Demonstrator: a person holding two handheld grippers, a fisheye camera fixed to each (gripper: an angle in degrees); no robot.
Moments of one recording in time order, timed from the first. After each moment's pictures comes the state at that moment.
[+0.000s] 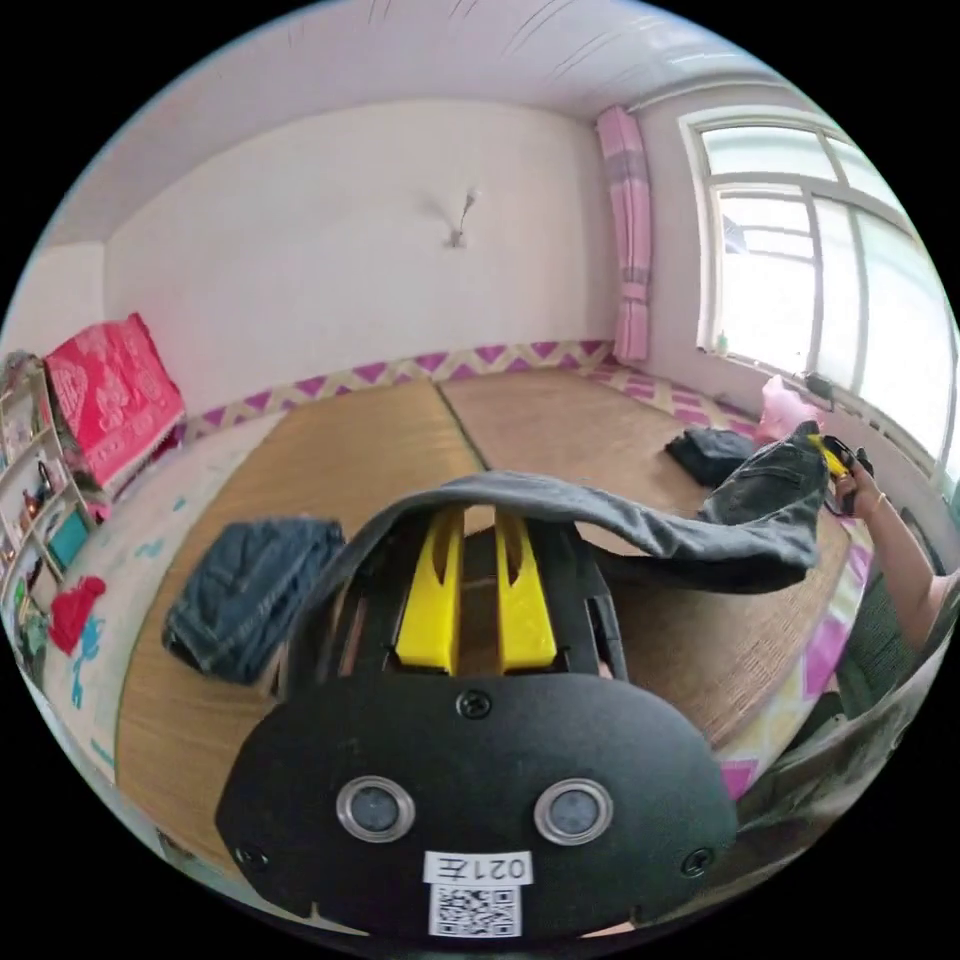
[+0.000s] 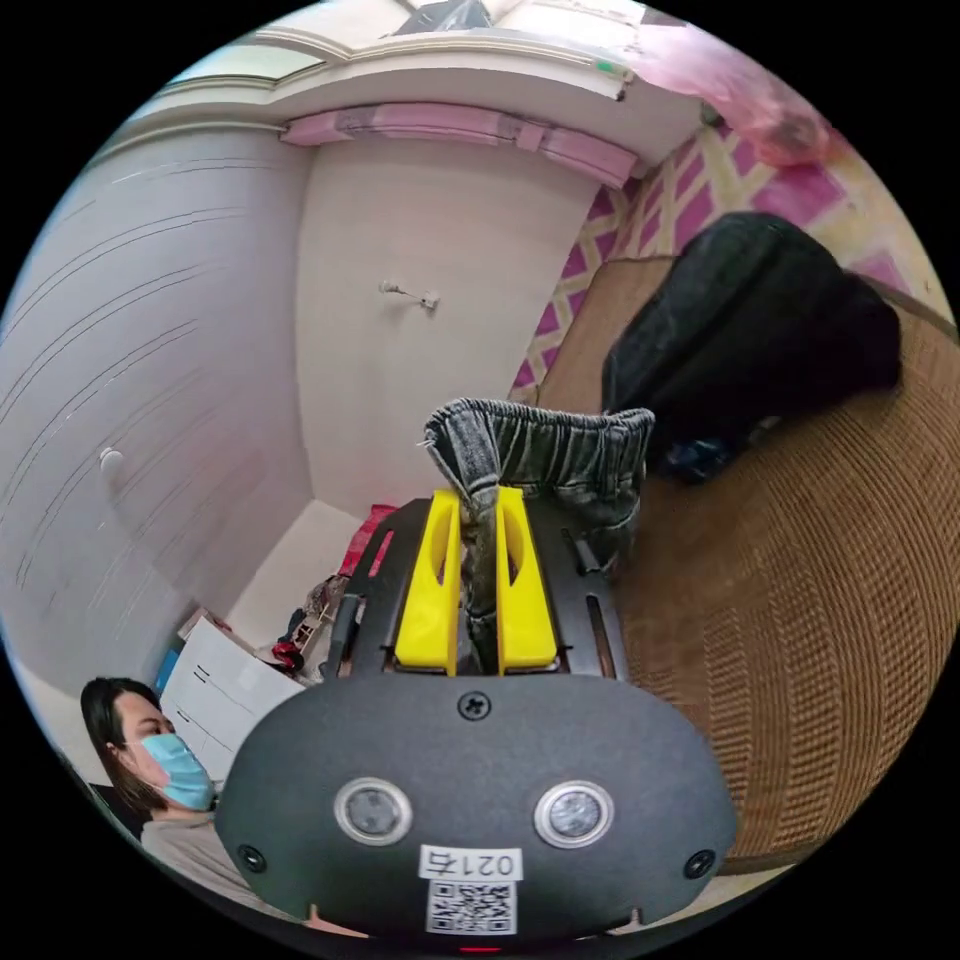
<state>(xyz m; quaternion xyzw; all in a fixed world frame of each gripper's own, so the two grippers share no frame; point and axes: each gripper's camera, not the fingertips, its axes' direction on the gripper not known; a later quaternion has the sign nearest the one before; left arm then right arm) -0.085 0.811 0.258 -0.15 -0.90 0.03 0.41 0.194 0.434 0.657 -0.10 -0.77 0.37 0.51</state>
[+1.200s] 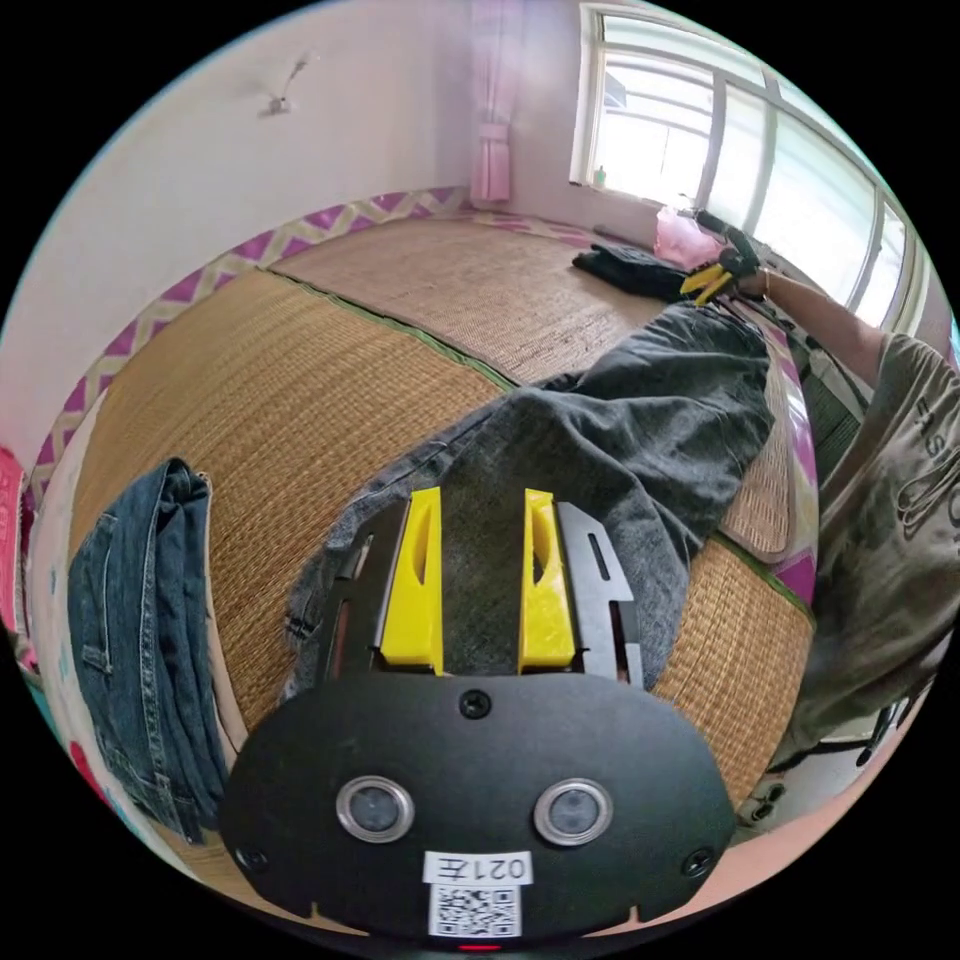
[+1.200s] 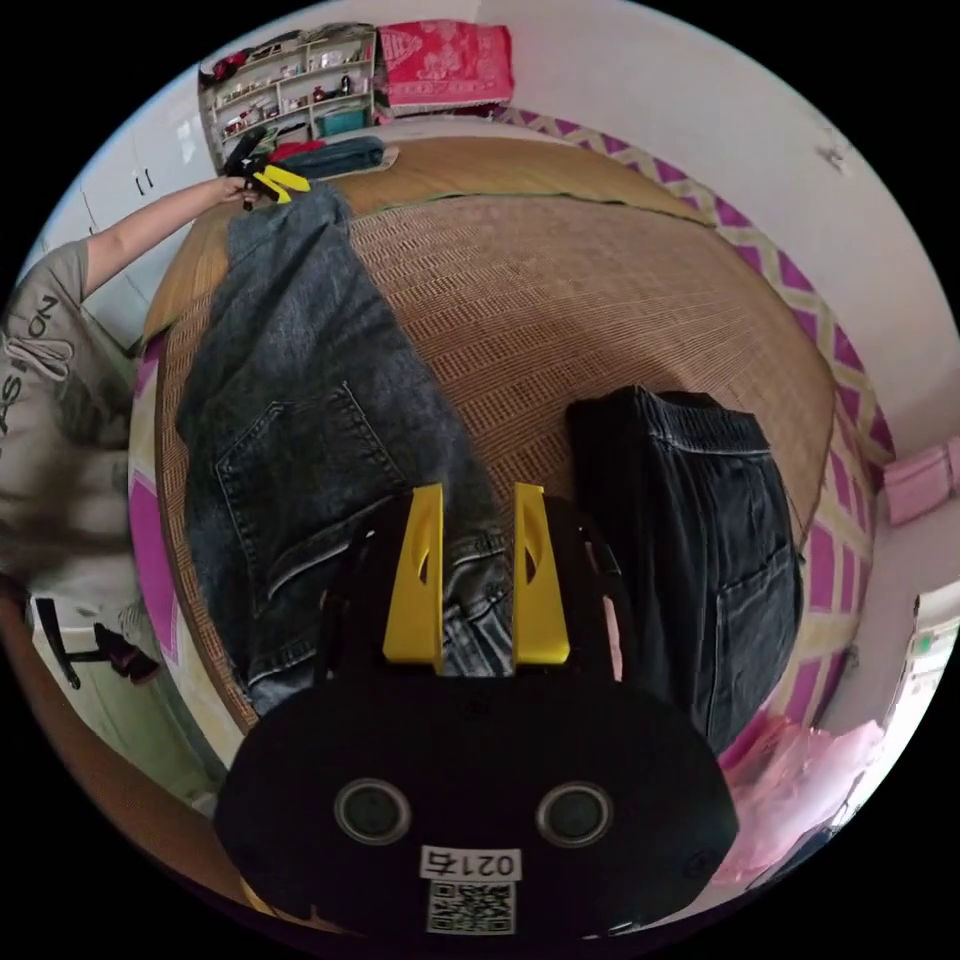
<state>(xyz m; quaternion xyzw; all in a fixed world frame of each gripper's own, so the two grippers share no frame) -0.325 0.837 0.119 -0.41 -0.74 -0.06 0.53 -0.036 0.228 0.437 -0.01 -0.60 -0.45 0.66</state>
